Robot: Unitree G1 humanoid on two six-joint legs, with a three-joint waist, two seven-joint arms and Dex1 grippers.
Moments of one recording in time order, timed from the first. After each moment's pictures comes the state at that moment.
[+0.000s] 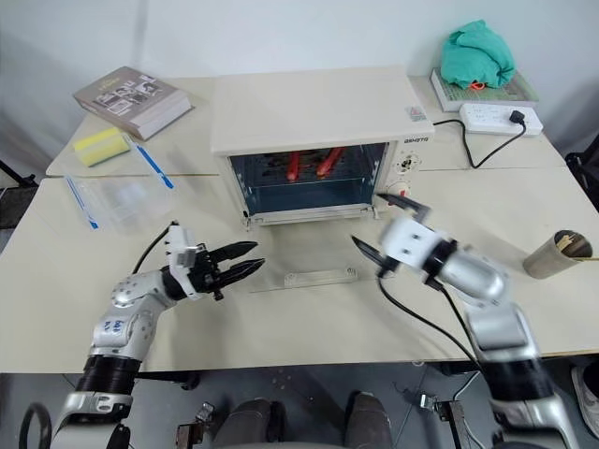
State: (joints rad) left arm -0.29 0.43 0.12 0.10 -0.51 0.08 -1.03; right arm -0.48 -0.57 0.09 -0.03 -0.21 -0.24 0.59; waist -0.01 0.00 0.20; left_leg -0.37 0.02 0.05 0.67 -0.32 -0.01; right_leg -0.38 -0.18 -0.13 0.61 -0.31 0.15
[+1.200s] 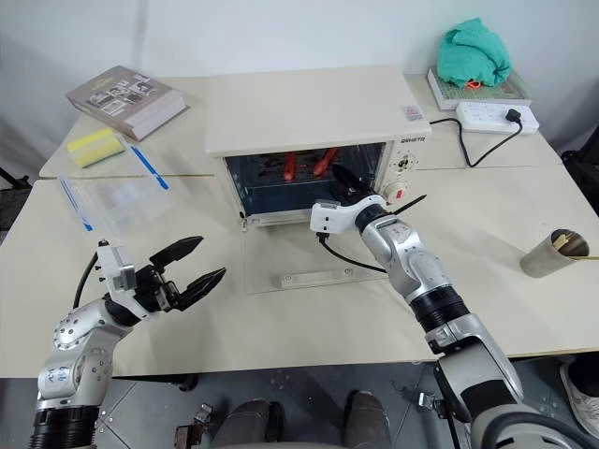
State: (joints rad) left arm -0.07 0.45 0.26 -0.10 -0.56 0.07 -0.92; right arm -0.80 -0.40 0.38 0.43 -0.84 -0.13 0.03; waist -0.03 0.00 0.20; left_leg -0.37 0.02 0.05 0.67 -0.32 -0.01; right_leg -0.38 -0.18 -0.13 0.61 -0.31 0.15
